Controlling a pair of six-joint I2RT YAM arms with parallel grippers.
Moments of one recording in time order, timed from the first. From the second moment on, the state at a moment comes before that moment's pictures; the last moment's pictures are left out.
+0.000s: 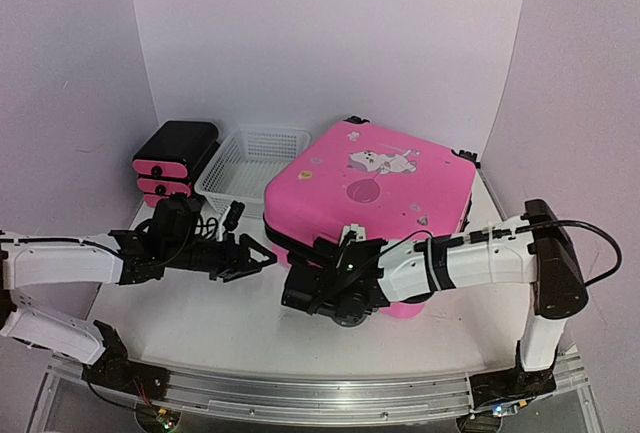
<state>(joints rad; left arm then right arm) -0.77 1.18 0.60 0.08 0.45 -0.84 1.33 1.94 1.43 -0.92 0.79 1.38</state>
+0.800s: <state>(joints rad) -1.02 1.72 0.58 0.73 0.17 -1.26 1.32 1.86 1.40 -1.09 0.67 1.23</state>
